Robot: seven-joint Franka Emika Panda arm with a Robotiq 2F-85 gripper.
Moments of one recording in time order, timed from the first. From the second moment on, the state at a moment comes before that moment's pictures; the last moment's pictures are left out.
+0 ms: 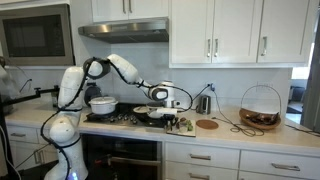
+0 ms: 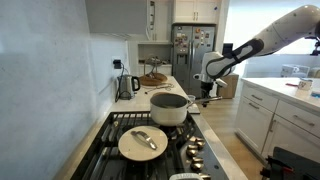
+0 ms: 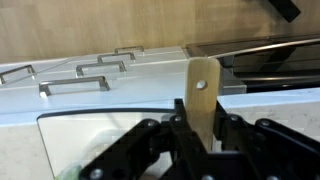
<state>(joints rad) -0.12 0.25 -0.06 -1.98 -0.04 2.28 -0.86</state>
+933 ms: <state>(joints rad) -0.12 0.16 -0.07 -1.97 -0.07 2.28 -0.86</state>
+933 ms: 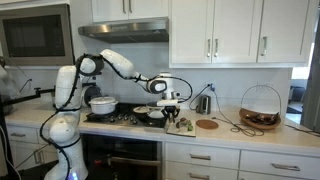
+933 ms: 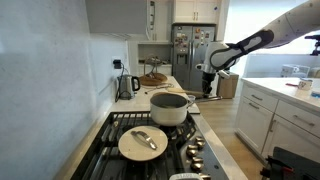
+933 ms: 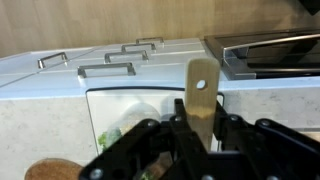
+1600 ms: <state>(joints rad) -0.09 -0.03 -0.06 -2.01 -0.23 2.15 -0.77</state>
